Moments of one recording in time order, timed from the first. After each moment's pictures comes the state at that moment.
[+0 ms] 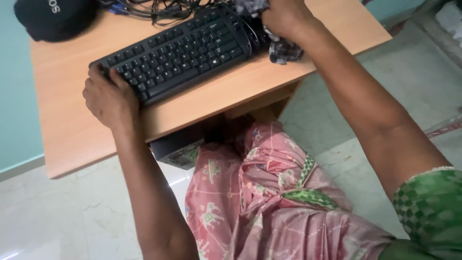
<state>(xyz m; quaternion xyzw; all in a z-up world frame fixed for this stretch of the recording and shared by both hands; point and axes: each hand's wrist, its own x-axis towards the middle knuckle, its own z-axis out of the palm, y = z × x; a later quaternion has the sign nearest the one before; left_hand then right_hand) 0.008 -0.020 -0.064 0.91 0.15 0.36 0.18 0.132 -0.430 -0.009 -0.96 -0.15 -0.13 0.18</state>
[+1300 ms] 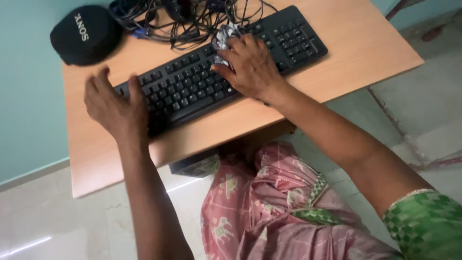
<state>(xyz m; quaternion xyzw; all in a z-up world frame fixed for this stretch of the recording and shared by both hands) 0.023 -0.022 -0.020 0.89 0.05 0.43 0.12 0.092 -0.332 -0.026 -0.86 -0.34 -0.33 0.17</state>
